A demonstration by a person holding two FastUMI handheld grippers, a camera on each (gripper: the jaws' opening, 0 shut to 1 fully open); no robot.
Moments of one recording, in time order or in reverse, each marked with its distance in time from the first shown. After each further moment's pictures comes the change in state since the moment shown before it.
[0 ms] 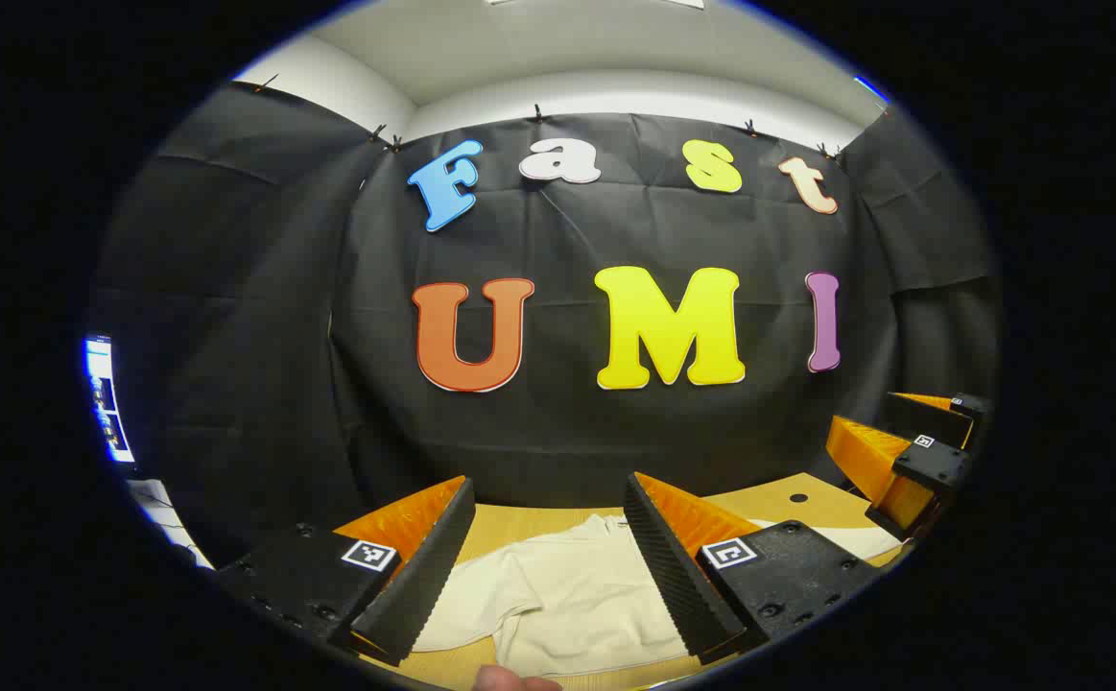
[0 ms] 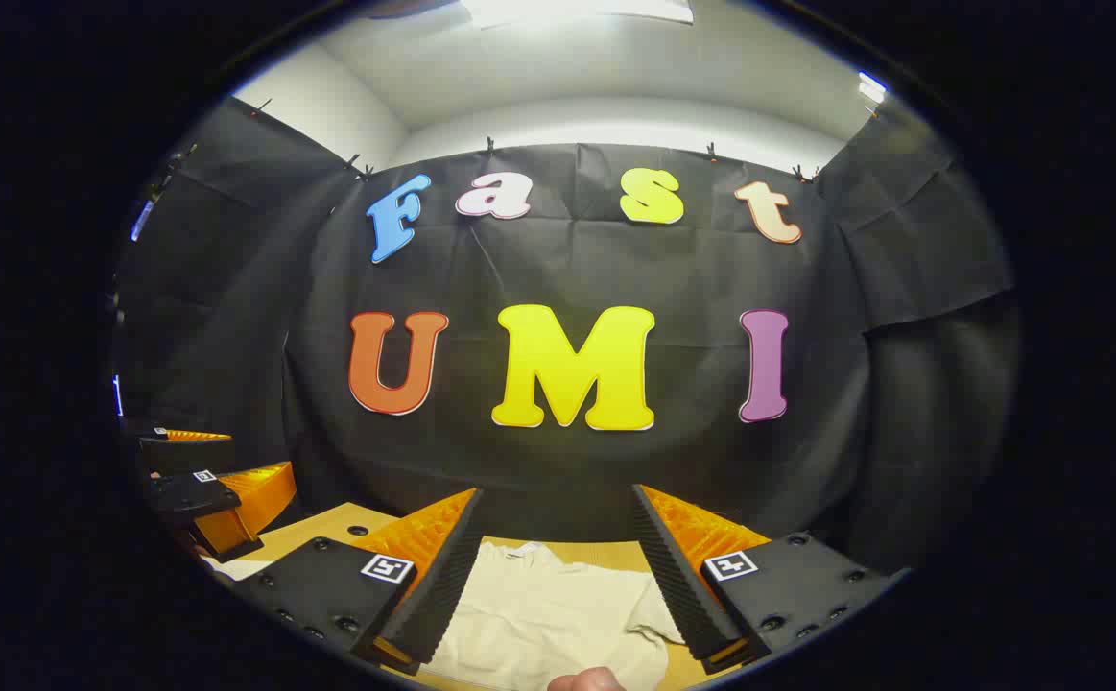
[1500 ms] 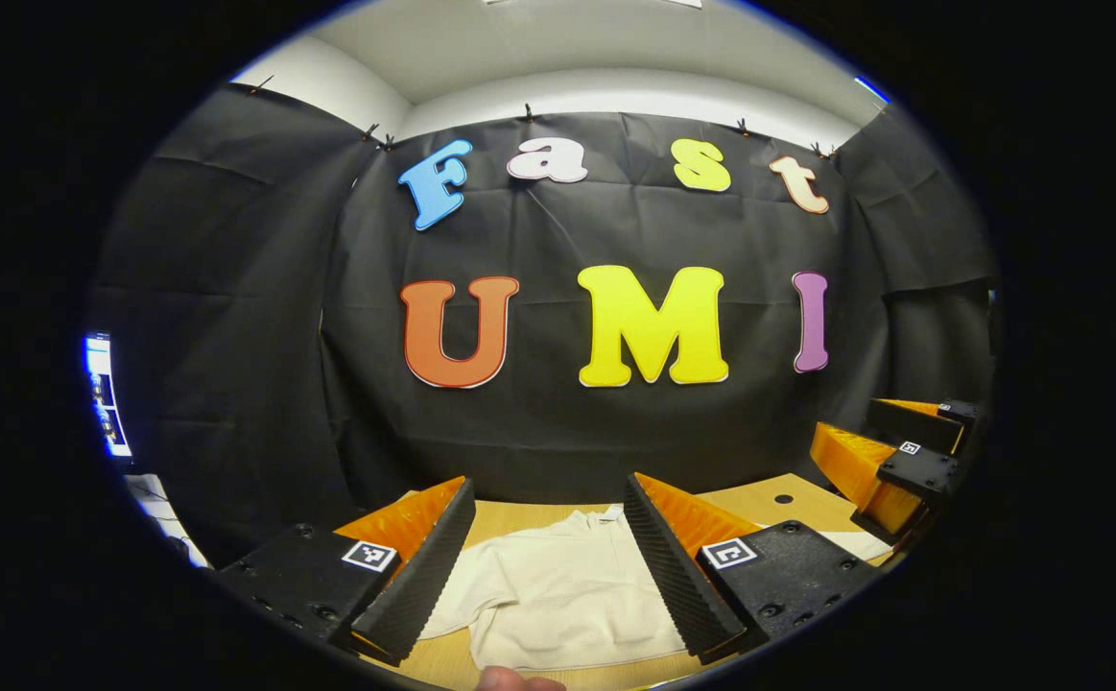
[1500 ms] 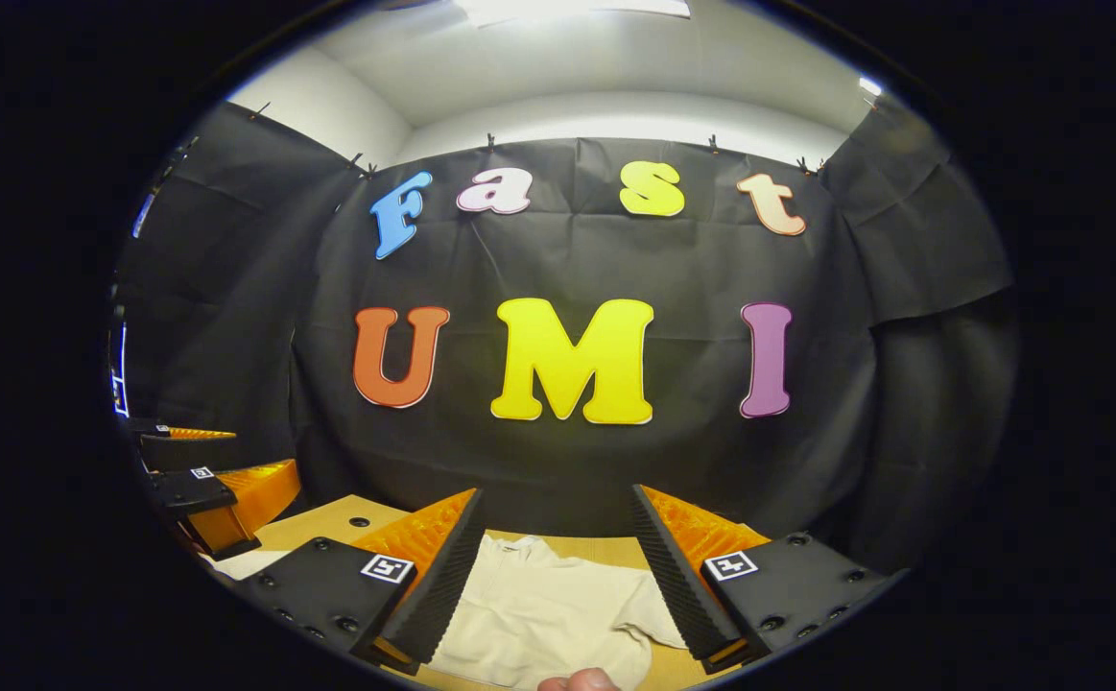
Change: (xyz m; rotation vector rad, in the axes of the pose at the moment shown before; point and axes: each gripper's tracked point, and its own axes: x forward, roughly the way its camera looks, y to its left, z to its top) left arm -0.011 -0.033 -0.001 -0.007 0.016 -0.022; right arm -0.003 -0.032 -0.007 0.006 0.027 0.041
